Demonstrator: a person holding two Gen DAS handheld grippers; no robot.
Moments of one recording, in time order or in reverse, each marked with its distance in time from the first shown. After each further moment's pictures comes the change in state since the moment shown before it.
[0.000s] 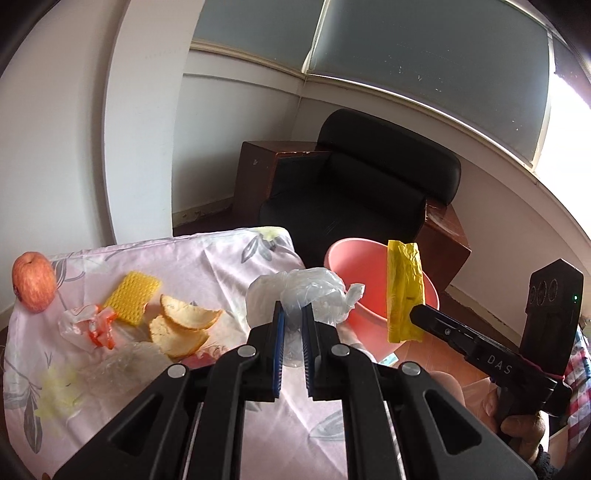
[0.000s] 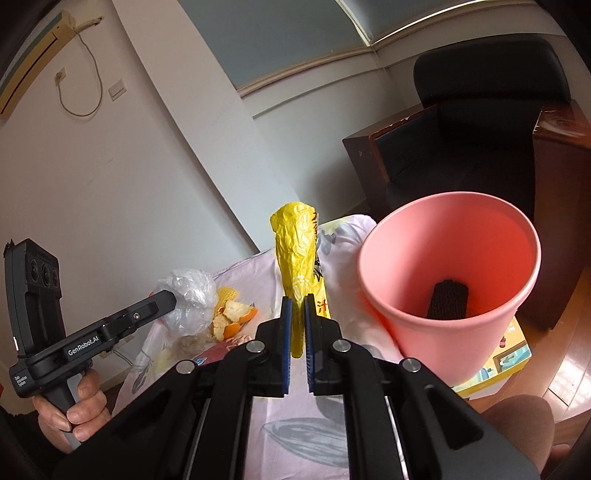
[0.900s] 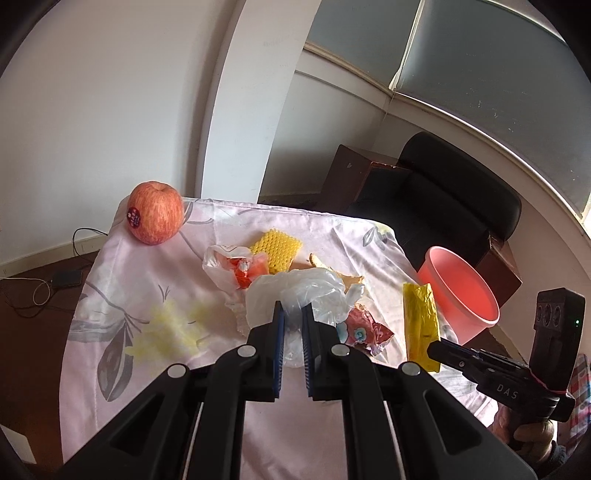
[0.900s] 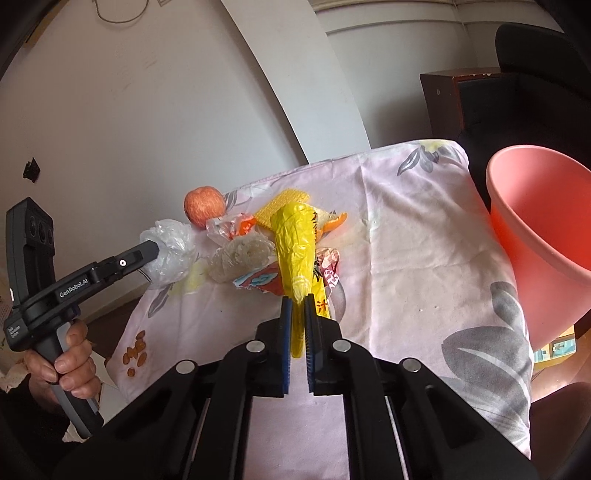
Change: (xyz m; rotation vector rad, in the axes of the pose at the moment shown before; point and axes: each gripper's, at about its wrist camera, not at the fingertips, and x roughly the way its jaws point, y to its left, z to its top) left arm -0.073 0.128 -0.060 -0.208 -0.025 0.206; right arm 0.070 0.087 -0.057 -0.174 0.297 0.128
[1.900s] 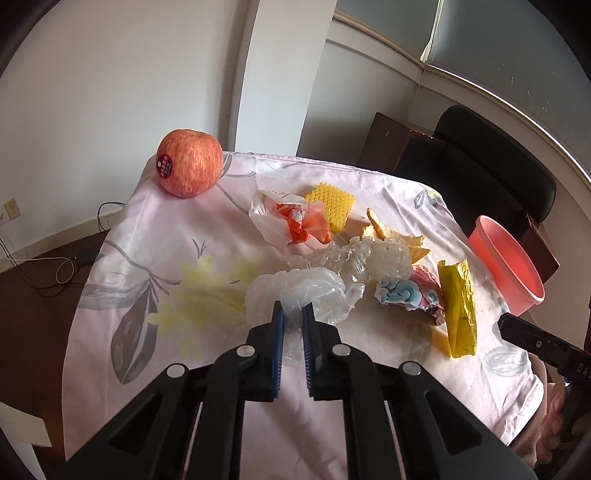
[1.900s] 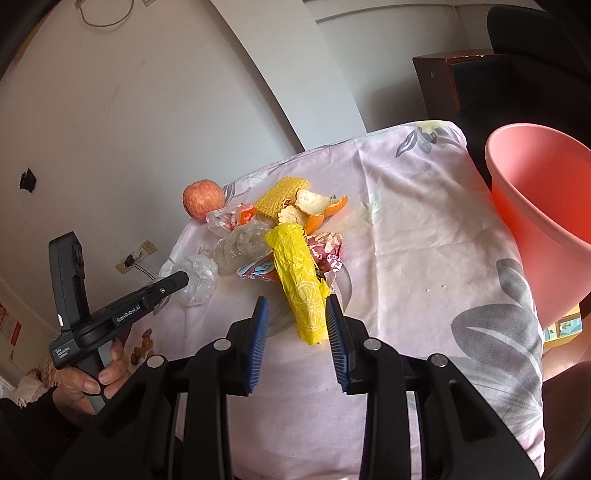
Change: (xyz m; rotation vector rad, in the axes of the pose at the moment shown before) left arm 0.032 0.036 -0.027 -0.019 0.104 0.126; right arm 0.009 0.002 -0.003 0.034 0.064 -0.003
